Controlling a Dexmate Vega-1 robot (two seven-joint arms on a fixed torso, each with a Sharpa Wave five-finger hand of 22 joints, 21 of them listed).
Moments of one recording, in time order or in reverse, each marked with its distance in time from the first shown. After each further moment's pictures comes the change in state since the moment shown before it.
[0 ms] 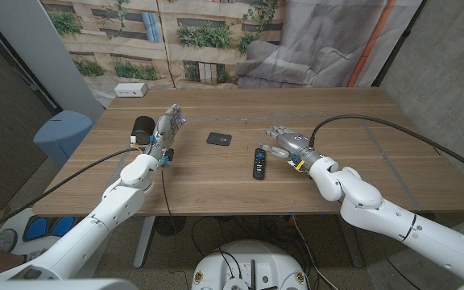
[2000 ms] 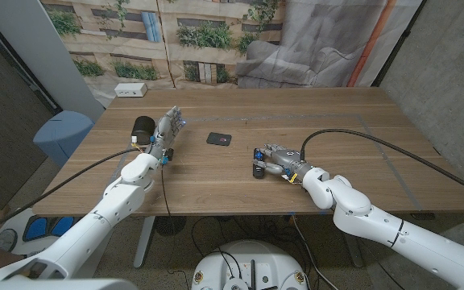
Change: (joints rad) left arm -0.042 -0.015 0.014 0.066 -0.018 0.018 -0.032; left_hand 0.000 0.000 0.011 -0.003 0.000 0.002 -0.002 0.000 0.000 0.000 0.000 -0.005 0.000 0.000 0.000 0.000 0.000 0.005 -0.005 0.000 0.000; right arm 0.010 0.048 -0.048 0.089 -0.016 0.032 0.099; right_hand -0.017 -0.001 0.000 0.060 0.004 0.026 -0.025 0.006 -0.003 -0.028 -0.007 0.004 0.000 -0.014 0.007 0.011 0.003 -0.011 -0.011 0.005 0.005
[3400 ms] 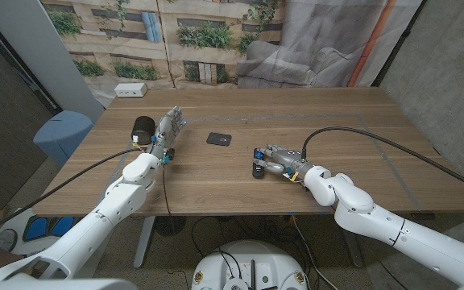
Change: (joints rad) left arm -0.006 -0.005 0.005 0.004 0.001 0.006 0.009; left_hand -0.007 -0.001 0.011 -0.002 0.000 0.000 0.000 0.000 0.000 0.003 0.003 0.000 0.000 0.005 0.005 0.000 0.000 0.000 0.000 0.000 0.000; right arm 0.017 -0.015 -0.018 0.014 0.047 -0.006 0.060; right_hand 0.000 0.000 -0.008 0.013 0.007 0.002 -0.002 0.001 0.000 -0.030 0.005 0.000 0.000 -0.005 0.005 0.004 0.010 -0.022 -0.007 0.000 0.000
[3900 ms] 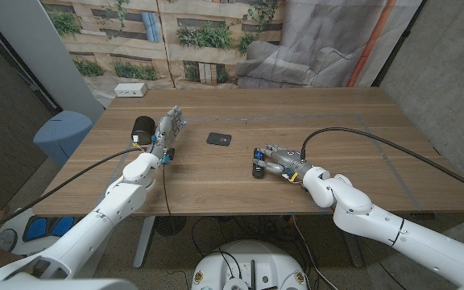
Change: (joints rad) left arm -0.004 -0.003 0.002 0.005 0.001 0.000 0.000; left_hand 0.000 0.000 0.002 0.002 0.000 0.000 0.000 0.000 0.000 0.000 0.000 0.000 0.000 0.000 0.000 0.000 0.000 0.000 0.000 0.000 0.000; right arm -0.005 0.007 0.005 -0.028 -0.026 -0.033 -0.035; right_hand 0.000 0.000 0.000 0.000 0.000 0.010 -0.010 0.009 0.001 0.020 0.013 0.015 0.000 0.000 0.000 0.007 0.000 0.000 0.000 0.008 0.000
